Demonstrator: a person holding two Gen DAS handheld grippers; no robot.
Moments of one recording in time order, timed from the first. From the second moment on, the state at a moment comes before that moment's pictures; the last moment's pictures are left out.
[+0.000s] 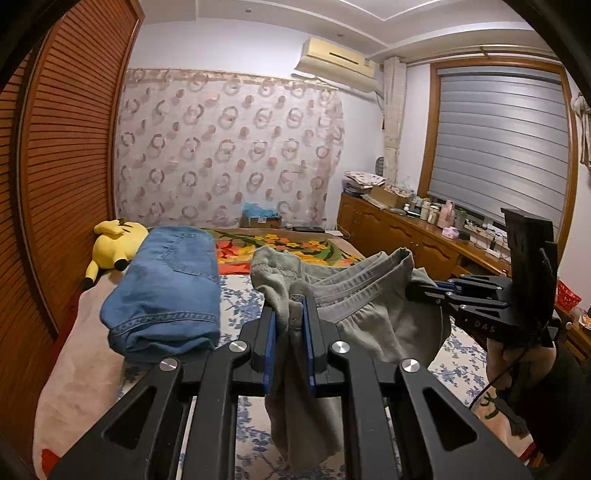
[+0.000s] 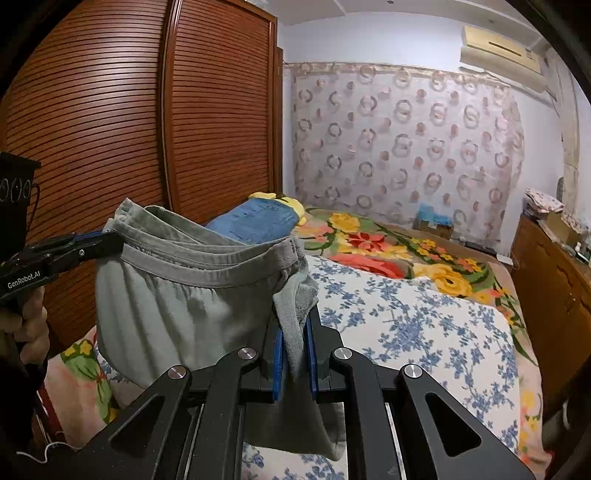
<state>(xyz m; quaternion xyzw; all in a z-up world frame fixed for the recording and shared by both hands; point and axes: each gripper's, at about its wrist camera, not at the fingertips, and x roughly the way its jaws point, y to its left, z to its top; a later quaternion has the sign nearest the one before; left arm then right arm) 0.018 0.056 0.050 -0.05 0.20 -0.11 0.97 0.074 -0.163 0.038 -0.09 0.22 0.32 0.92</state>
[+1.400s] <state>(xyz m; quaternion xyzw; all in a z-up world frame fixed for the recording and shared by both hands) 0.176 0.147 0.031 -0.08 0.22 0.01 0.97 0.301 -0.042 0.023 -0.18 0.17 0.39 0.89</state>
